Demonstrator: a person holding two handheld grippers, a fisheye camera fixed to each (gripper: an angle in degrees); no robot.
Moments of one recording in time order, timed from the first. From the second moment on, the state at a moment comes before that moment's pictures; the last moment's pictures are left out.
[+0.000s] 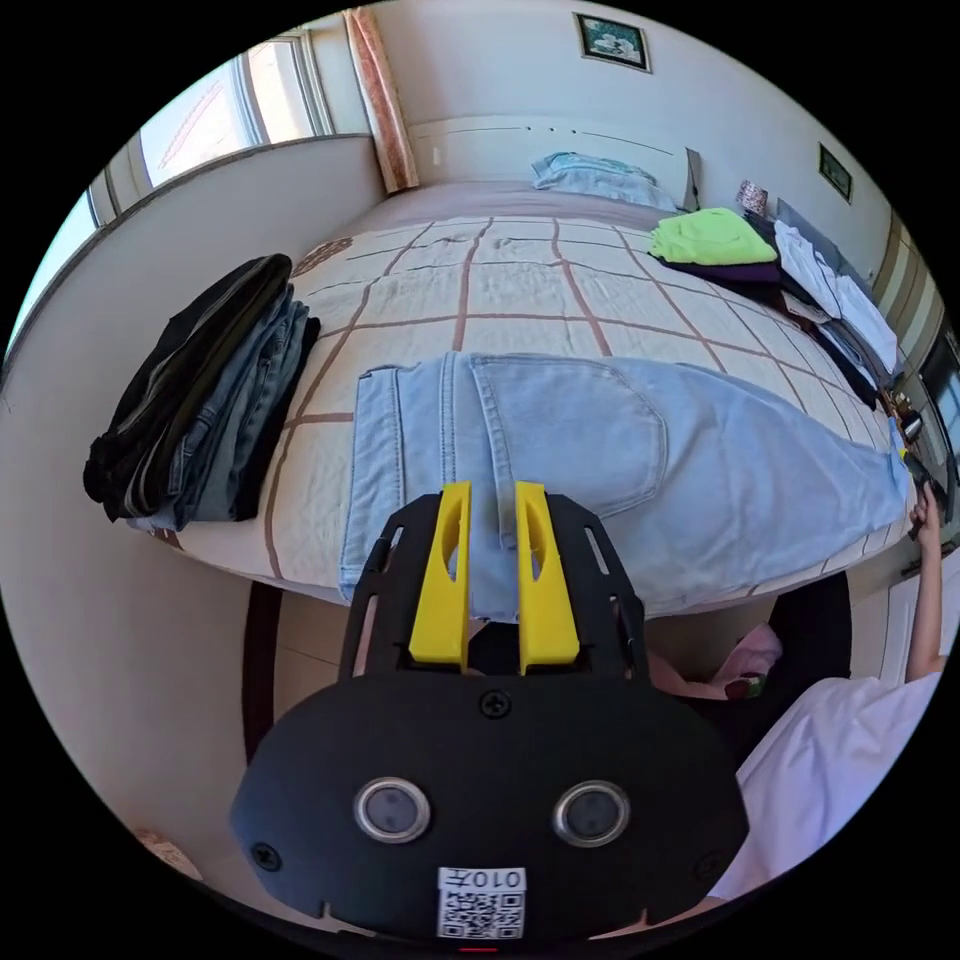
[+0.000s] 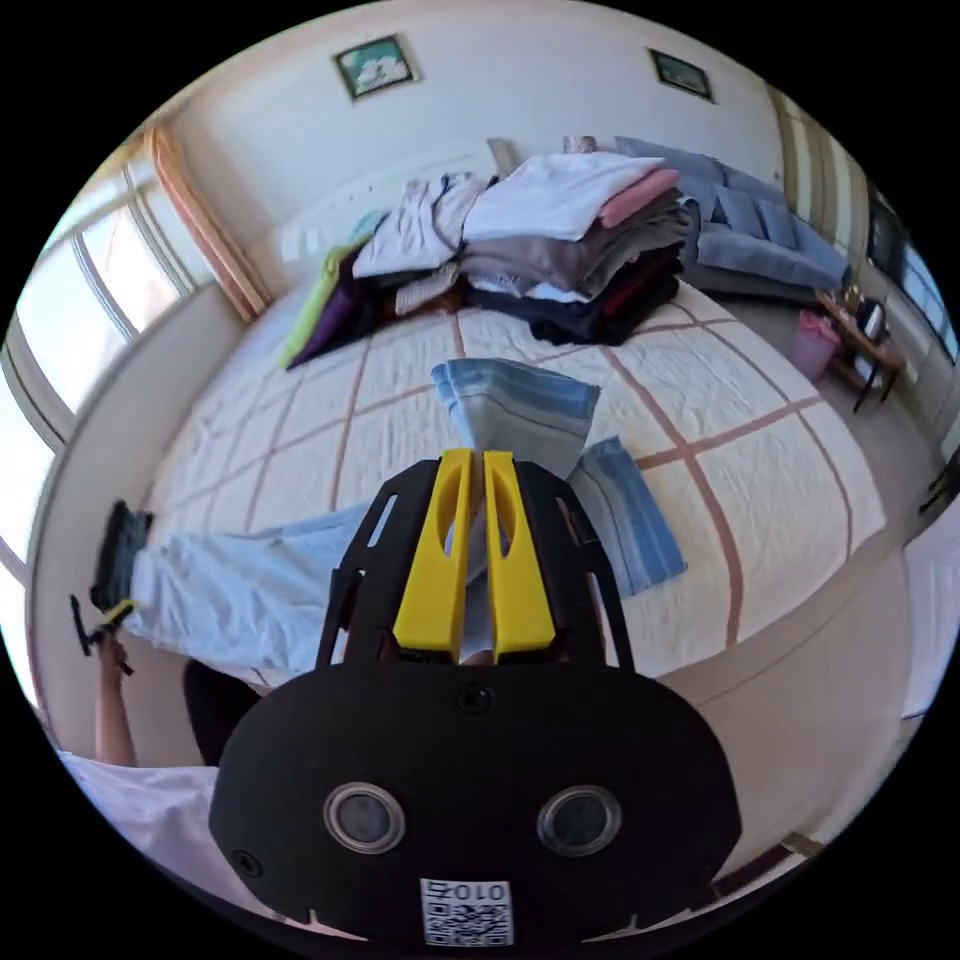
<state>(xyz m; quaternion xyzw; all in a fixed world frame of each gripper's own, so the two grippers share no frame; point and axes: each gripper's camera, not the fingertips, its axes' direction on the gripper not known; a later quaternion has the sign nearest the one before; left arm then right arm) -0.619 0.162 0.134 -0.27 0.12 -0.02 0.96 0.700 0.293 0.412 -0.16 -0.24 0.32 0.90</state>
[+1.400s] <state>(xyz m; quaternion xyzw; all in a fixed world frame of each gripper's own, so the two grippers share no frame) -0.790 0.050 0.291 -0.33 0.27 -0.17 0.89 0.768 0.373 0.413 -0.21 -0.27 0.40 0.85</state>
